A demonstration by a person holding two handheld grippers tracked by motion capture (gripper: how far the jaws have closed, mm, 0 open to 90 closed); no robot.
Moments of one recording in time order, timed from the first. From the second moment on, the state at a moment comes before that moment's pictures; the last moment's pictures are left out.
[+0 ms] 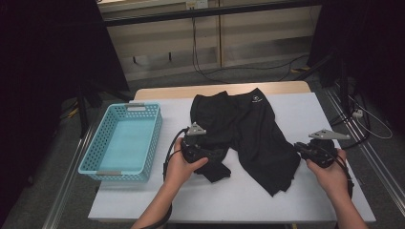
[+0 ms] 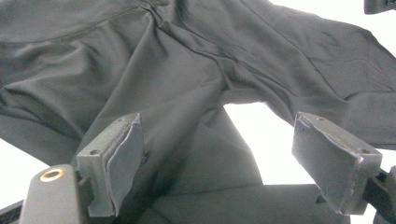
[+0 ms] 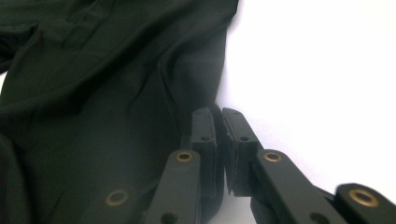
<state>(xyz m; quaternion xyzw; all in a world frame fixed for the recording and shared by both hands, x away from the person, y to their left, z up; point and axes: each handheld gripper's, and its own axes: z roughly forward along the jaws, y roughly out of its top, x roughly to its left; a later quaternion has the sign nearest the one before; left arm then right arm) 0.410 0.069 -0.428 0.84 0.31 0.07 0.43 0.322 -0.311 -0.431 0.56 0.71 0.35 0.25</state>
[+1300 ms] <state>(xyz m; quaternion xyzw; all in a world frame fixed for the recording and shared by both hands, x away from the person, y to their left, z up) 0.408 0.072 -0.426 0.84 0.30 0.07 0.43 0.315 -0.162 -0.447 0.38 0.83 0.39 0.13</state>
